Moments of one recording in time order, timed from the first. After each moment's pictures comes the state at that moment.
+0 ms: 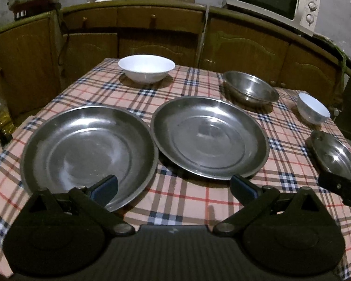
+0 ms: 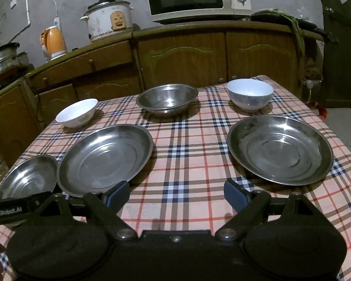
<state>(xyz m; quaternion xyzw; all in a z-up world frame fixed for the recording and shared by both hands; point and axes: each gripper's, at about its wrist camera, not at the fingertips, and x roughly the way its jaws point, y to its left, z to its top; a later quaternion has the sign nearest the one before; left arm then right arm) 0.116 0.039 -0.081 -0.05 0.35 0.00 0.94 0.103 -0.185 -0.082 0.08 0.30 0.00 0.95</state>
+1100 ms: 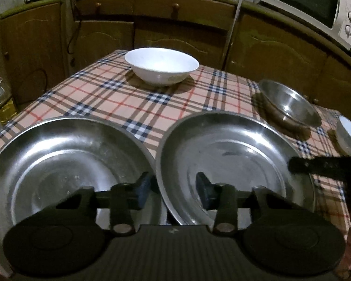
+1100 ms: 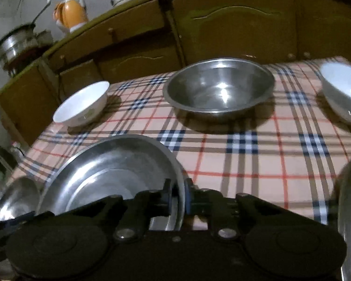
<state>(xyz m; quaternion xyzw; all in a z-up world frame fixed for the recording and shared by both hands) 0.206 0.046 -0.106 -0.09 0.35 0.05 0.93 0.301 -0.170 -0.128 0.10 0.37 0.14 0.91</state>
